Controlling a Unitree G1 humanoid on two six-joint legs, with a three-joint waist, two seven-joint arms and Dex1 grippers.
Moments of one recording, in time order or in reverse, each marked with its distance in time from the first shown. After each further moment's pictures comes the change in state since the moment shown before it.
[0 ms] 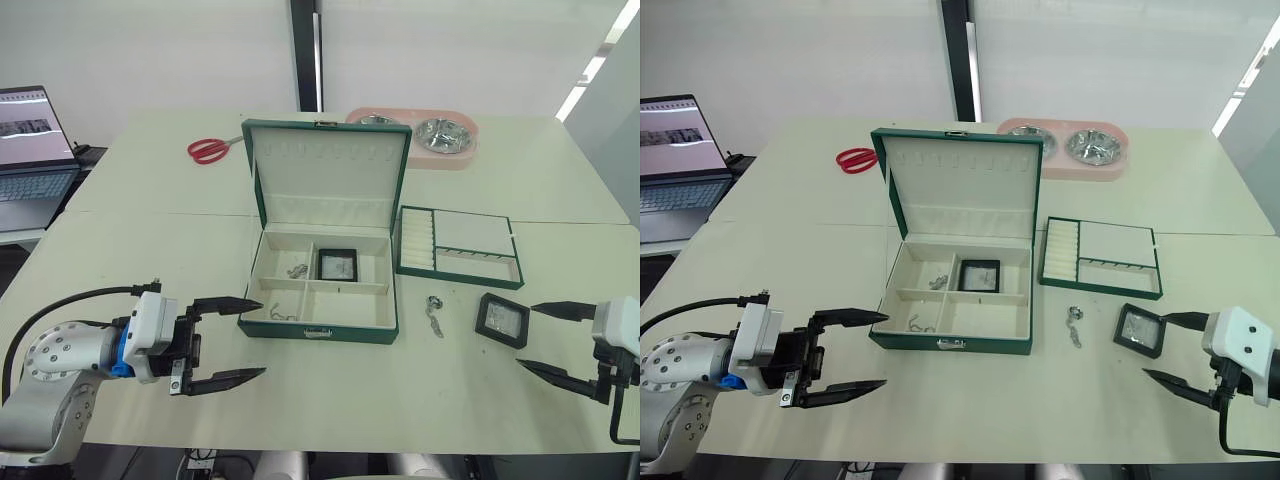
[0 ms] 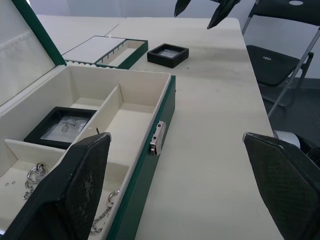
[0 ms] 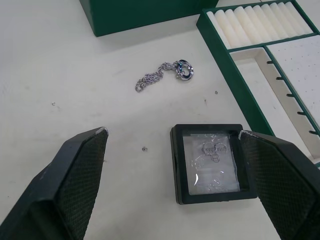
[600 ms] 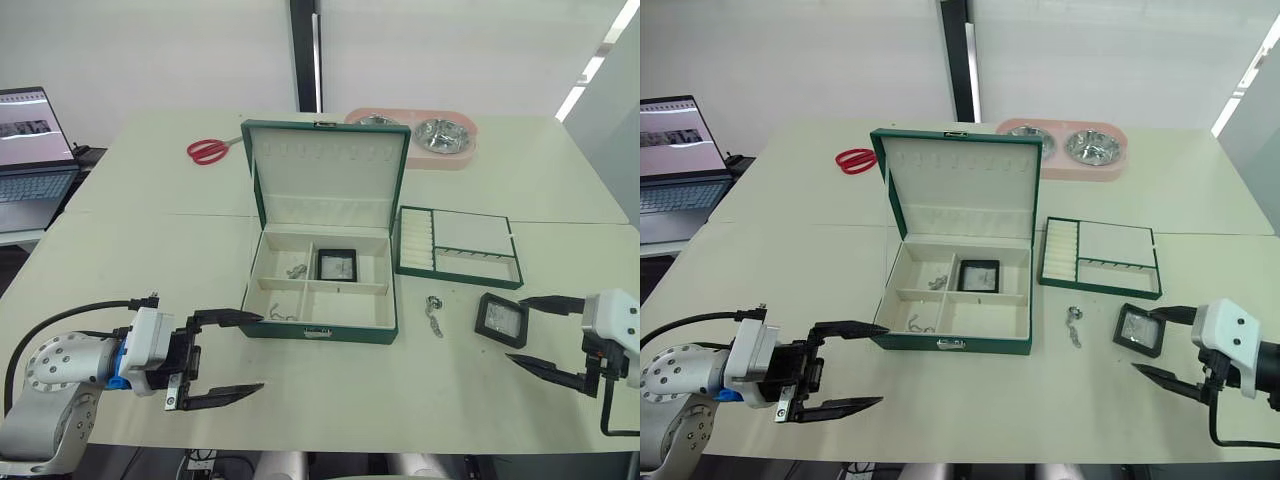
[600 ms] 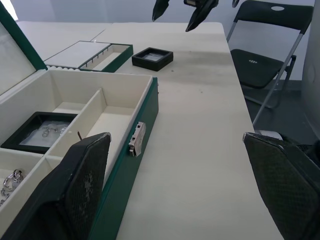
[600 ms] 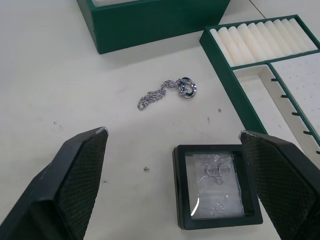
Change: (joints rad) left arm 0.028 -0.015 -0.015 0.009 -0.013 -0.044 -0.069; right arm -0.080 -0.011 0.088 -0.010 0.003 0.037 -0.044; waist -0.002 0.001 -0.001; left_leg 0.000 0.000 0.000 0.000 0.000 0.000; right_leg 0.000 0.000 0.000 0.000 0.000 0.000
